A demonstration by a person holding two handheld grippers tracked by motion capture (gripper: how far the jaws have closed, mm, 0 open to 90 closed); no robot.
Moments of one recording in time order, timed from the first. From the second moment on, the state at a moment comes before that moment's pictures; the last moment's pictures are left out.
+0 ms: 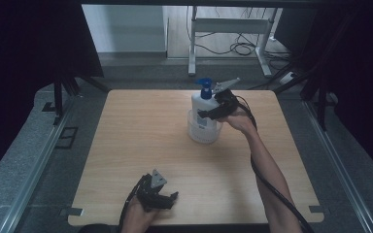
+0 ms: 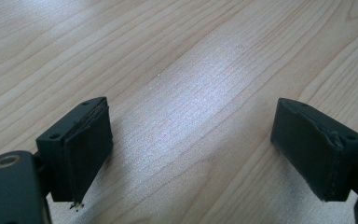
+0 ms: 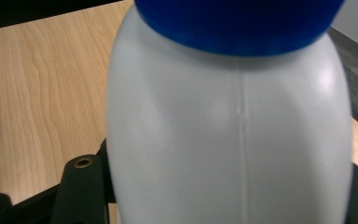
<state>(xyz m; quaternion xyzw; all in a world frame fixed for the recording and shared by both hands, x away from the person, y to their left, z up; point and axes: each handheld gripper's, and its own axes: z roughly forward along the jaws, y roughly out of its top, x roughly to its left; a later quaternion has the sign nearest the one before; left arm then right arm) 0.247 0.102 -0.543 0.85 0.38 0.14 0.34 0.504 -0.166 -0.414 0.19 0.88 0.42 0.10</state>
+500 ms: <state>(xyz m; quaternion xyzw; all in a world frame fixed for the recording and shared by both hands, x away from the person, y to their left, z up) 0.247 0.102 -0.543 0.85 0.38 0.14 0.34 0.507 -0.168 -0.419 0.20 0.88 0.43 0.09</state>
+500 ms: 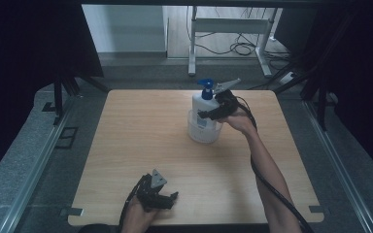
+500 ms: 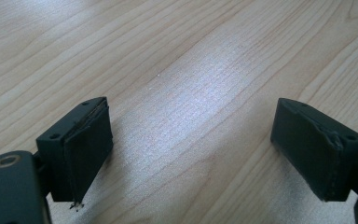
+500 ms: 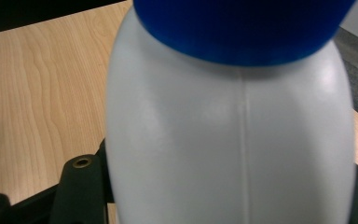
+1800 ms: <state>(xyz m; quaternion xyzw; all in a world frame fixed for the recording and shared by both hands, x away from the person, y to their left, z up) 0.247 0.102 -0.543 0.85 0.38 0.14 0.34 0.492 -0.184 -0.406 0.23 0.85 0.46 0.13</state>
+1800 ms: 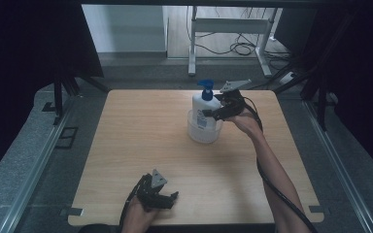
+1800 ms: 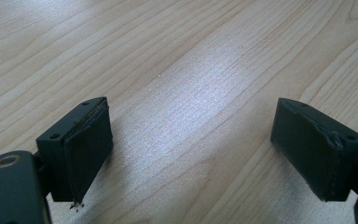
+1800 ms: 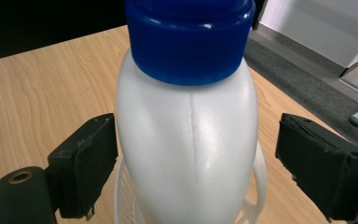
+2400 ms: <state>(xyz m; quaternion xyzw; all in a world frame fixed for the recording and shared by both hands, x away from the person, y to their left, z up) 0.247 0.101 -0.543 0.85 0.38 0.14 0.34 0.481 -0.186 -0.399 0.24 0.84 0.45 0.16</state>
